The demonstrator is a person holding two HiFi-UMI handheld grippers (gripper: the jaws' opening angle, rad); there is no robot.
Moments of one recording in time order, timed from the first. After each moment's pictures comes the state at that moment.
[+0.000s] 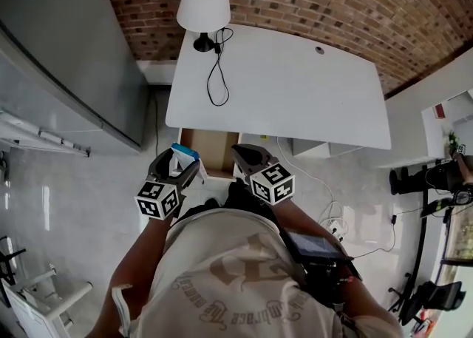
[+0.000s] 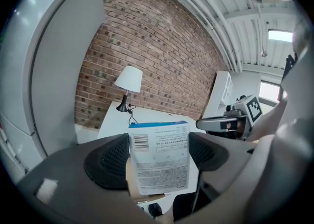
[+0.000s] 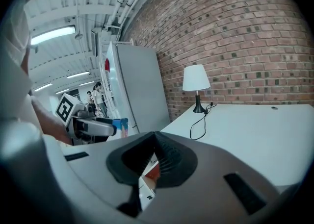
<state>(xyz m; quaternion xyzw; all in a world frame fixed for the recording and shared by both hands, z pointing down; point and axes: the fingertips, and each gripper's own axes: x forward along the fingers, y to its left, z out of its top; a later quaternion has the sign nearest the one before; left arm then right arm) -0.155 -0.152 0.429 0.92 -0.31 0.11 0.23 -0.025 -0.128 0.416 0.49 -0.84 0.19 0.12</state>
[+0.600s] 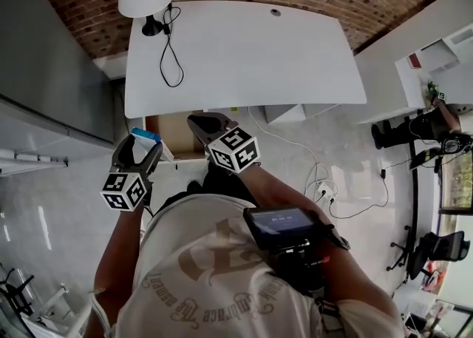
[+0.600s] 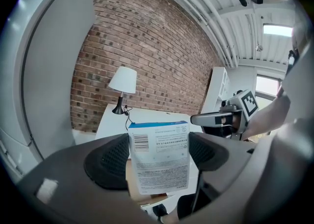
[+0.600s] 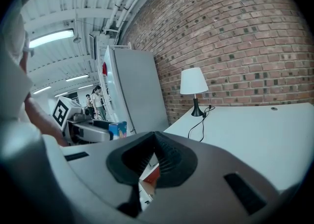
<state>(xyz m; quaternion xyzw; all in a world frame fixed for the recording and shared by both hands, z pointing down) -0.134 -0.157 0.423 0.93 -0.29 0.13 0.20 -0.011 -0.144 0.410 0.50 -0.84 0.19 0.10</state>
